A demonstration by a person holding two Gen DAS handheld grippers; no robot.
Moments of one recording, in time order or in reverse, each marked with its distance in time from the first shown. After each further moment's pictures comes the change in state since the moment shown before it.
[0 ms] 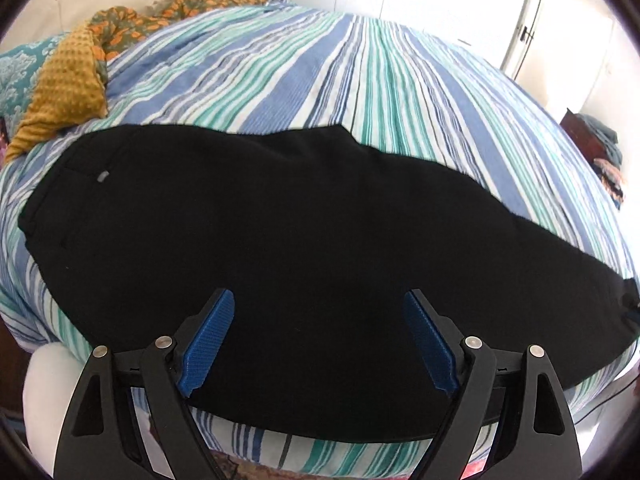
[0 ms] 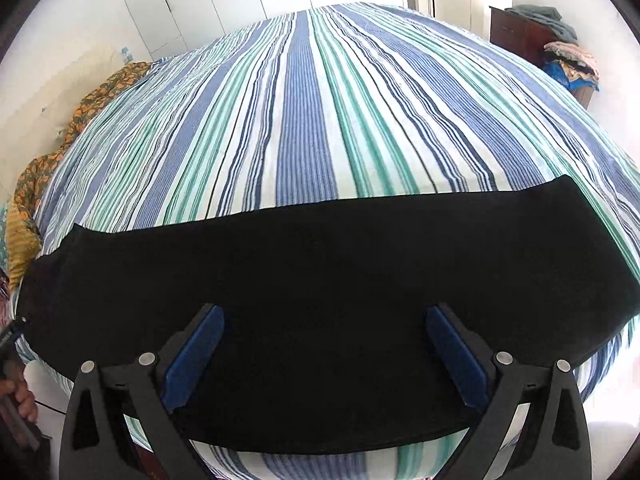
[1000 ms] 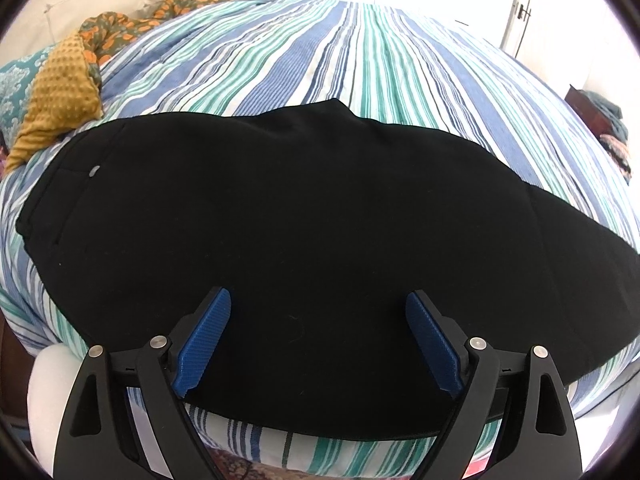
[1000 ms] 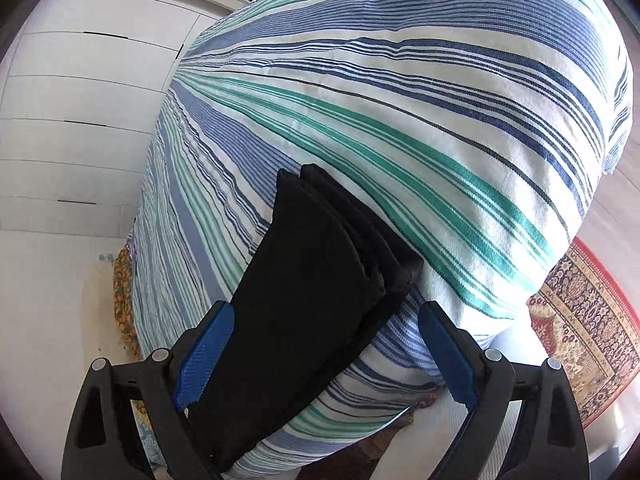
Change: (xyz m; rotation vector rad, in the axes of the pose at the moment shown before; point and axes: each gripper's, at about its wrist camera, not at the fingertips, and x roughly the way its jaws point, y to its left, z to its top) left arm 0.006 -0.008 -0.008 0.052 0.007 0.037; right arm -0.046 -0.220 -0.016 0.846 0.045 0.239
